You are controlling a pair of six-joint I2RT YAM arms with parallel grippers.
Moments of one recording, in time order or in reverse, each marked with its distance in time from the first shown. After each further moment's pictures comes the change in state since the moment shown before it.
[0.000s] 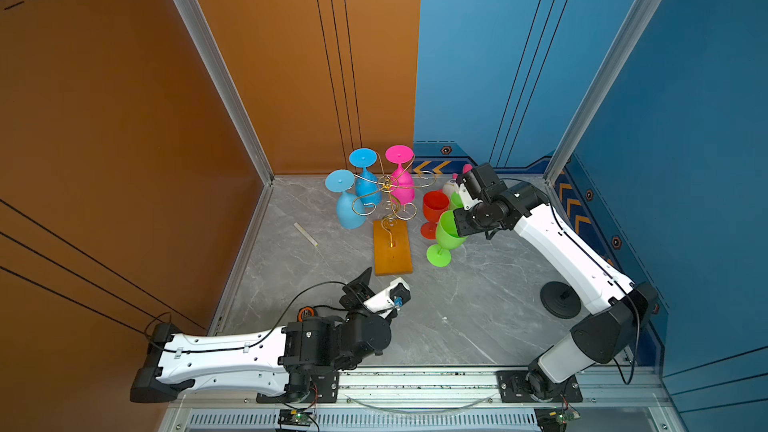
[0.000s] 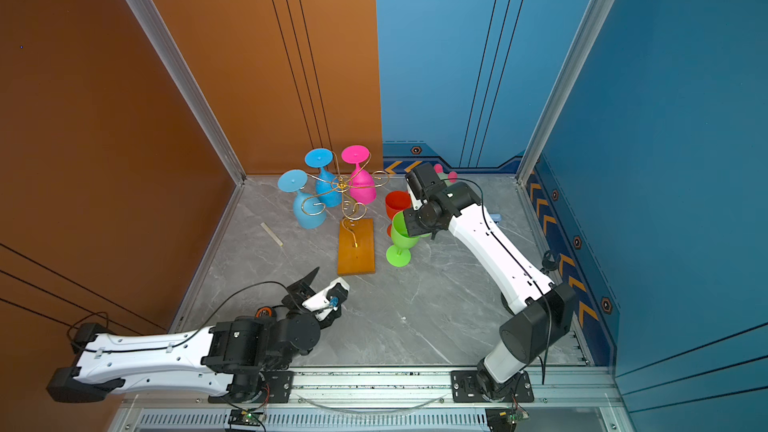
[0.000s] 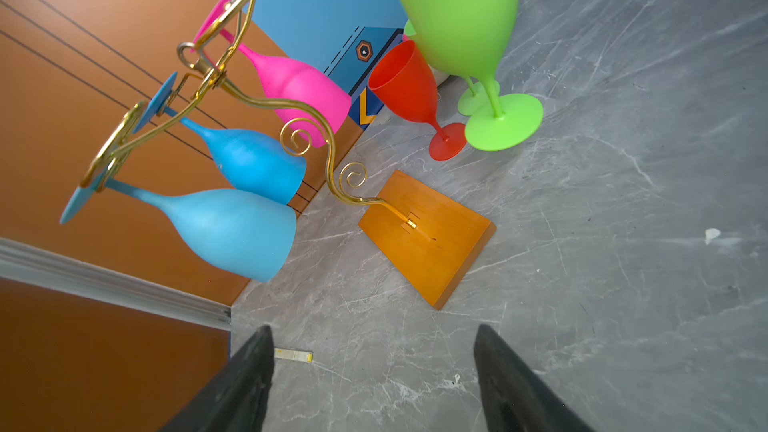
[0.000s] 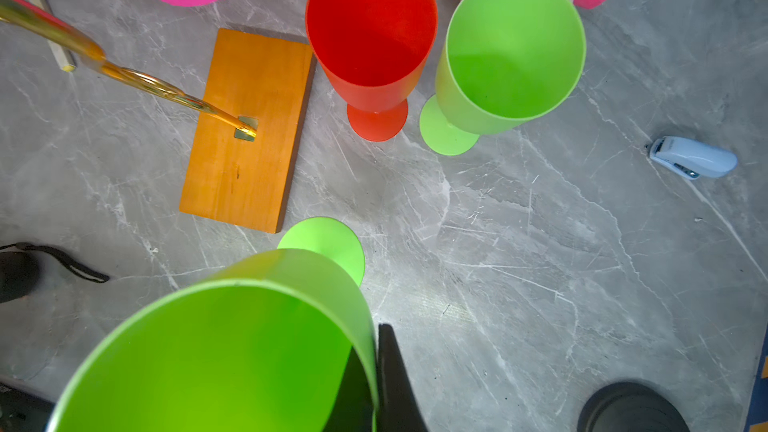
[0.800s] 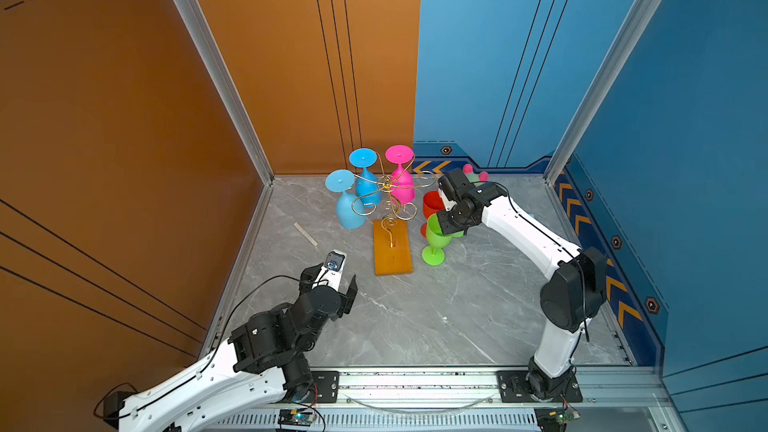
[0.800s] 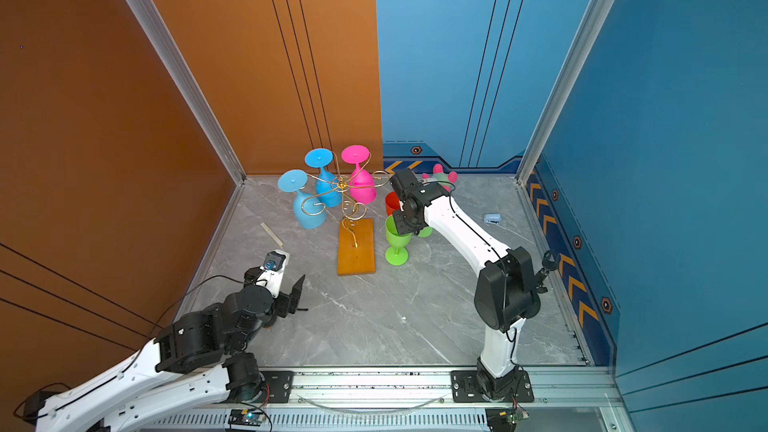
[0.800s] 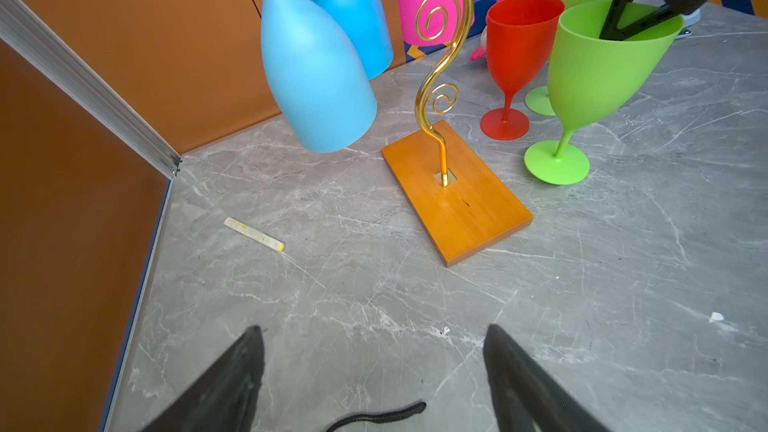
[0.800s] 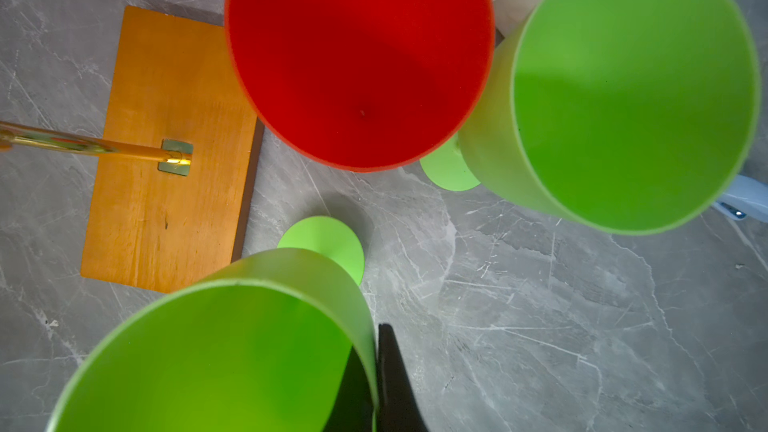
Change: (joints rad) left arm 0.398 -0.251 0.000 -0.250 0.288 -0.329; right arm 0.001 0.220 0.010 0.148 0.056 -0.015
